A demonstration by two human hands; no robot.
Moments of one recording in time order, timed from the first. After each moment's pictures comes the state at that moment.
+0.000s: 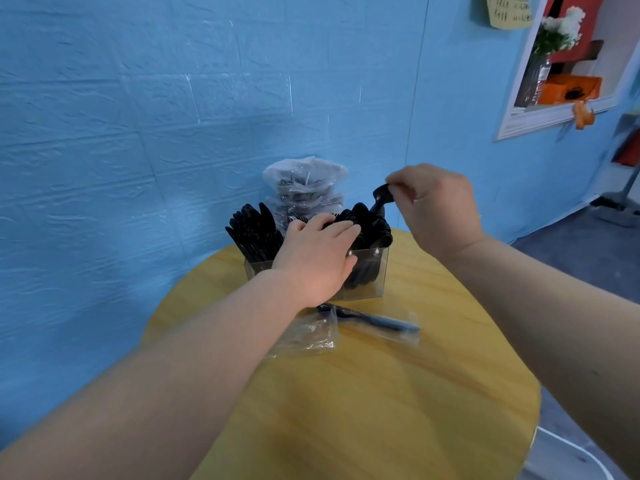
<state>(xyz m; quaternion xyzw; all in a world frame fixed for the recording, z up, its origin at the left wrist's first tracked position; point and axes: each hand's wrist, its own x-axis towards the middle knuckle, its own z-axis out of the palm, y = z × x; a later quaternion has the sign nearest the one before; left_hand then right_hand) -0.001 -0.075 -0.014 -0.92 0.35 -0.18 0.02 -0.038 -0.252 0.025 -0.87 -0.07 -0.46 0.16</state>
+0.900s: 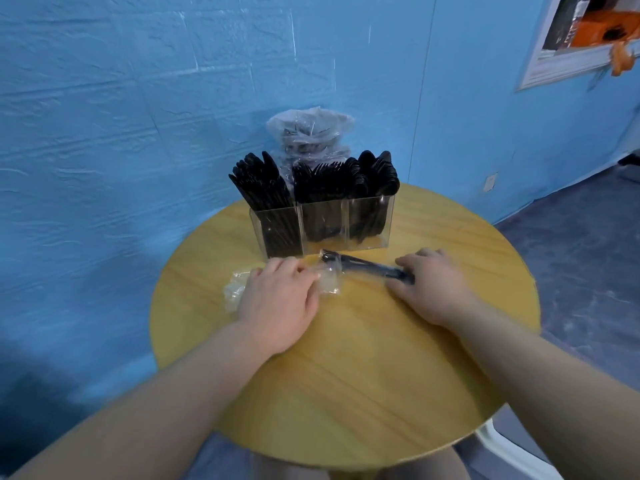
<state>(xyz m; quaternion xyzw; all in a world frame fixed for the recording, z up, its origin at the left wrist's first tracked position) -0.070 -0.014 -0.095 -0.96 0.27 -0.10 -0.03 -0.097 -0.247 -0.105 -0.98 0.08 -0.08 0.16</state>
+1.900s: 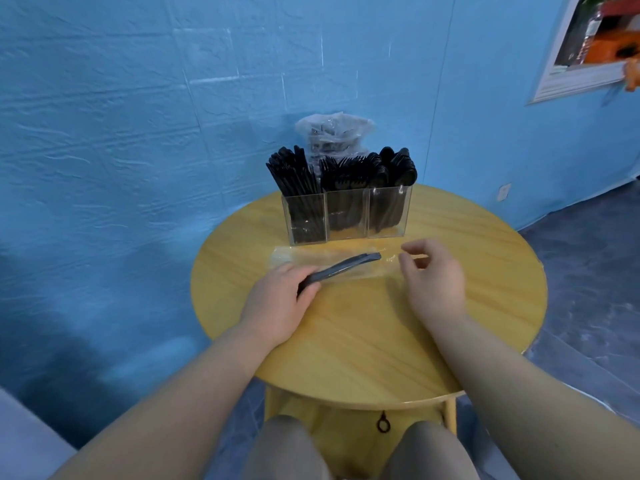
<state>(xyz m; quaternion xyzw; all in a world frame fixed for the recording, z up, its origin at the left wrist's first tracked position) -0.099 0.030 -0.120 -0.93 0.23 -0.13 -0.24 -0.128 -0.189 -0.118 -0.84 0.15 -0.31 0.43</state>
